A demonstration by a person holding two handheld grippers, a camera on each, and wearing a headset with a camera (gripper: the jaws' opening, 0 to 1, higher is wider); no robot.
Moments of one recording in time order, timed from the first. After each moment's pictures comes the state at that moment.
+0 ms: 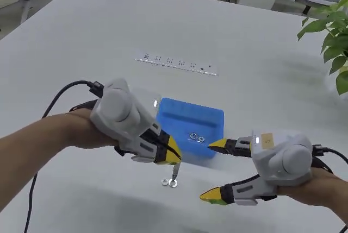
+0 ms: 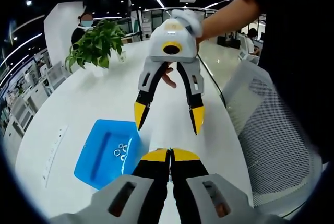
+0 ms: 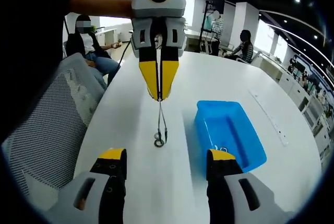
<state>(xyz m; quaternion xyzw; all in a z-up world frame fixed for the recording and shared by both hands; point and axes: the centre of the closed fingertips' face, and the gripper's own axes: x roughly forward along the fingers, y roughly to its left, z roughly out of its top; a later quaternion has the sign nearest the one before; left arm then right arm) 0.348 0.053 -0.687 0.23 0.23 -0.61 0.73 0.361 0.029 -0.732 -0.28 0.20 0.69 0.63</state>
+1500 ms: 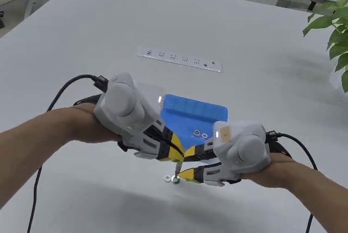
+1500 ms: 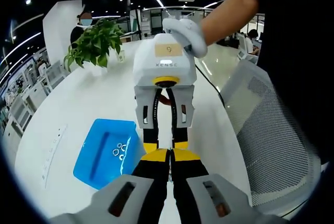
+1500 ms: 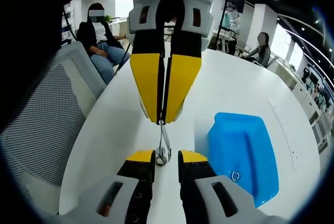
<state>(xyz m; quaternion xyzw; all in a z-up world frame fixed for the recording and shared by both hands) 0.346 0.052 -0.687 0.23 0.24 -0.61 0.72 0.351 0.077 -0.758 -0.32 0.20 0.72 0.58</state>
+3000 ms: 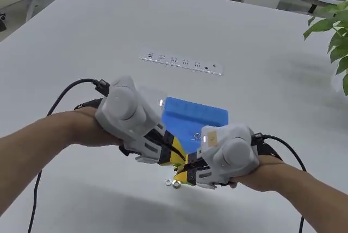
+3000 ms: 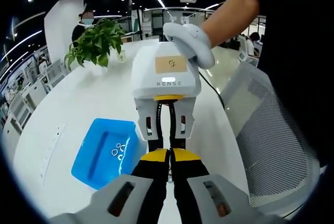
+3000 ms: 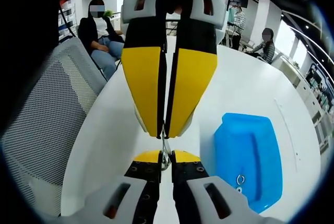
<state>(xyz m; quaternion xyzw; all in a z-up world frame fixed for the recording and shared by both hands) 0.347 0.053 -0.689 0.22 0.24 -0.61 0.72 0.346 0.084 -0.766 -0.34 0.22 0.72 0.56</state>
